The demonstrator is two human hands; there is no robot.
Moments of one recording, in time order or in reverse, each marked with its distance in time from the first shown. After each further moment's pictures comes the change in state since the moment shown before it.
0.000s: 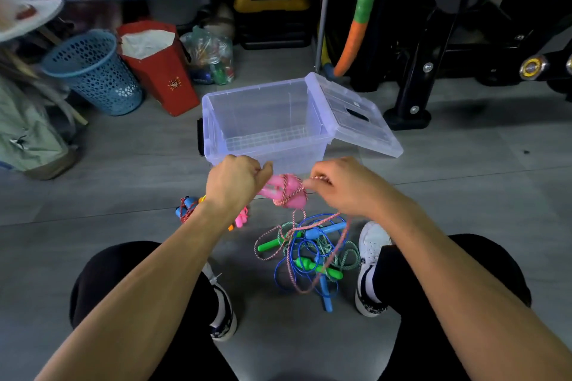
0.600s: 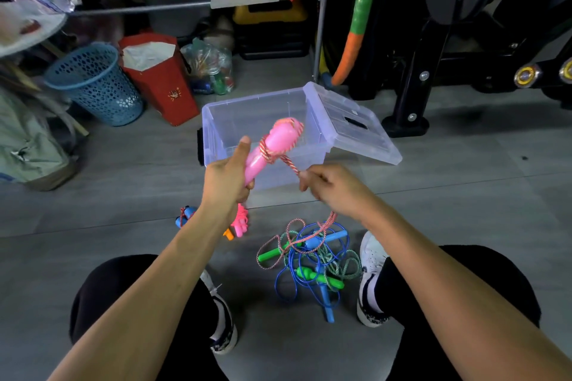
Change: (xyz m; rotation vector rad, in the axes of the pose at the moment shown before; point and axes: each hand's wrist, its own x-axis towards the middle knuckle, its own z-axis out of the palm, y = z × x) left_hand -0.002 0.024 -0.034 -1.050 0.012 -0.612; right_hand 0.017 0.006 0.017 0.503 0.067 0.082
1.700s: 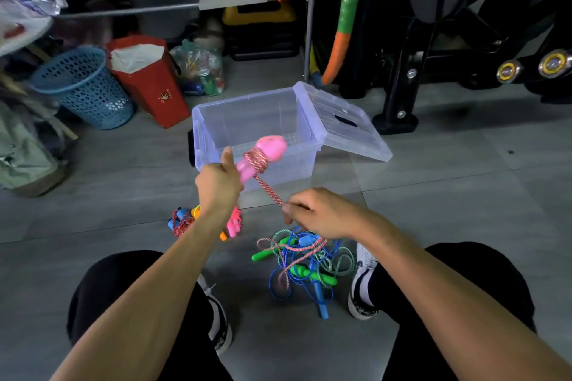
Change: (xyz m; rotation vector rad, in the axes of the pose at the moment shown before) left_hand 0.021 -0.025 0.007 0.496 0.171 0.185; right_hand -0.029 -0.004 0.008 -0.229 -0.265 -0.007
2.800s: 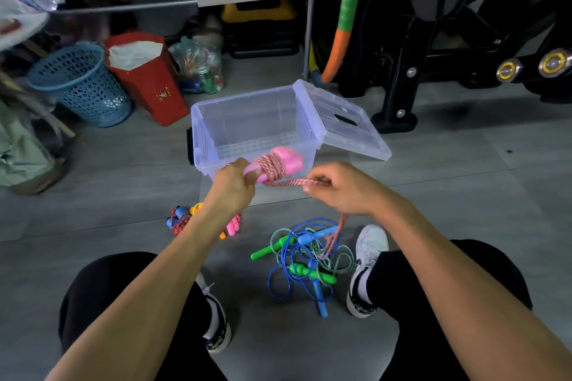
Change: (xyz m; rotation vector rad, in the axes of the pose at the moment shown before) left_hand 0.007 -0.011 0.006 0.341 -0.309 0.348; right_hand -0.002 0.014 -0.037 0.005 0.117 0.015
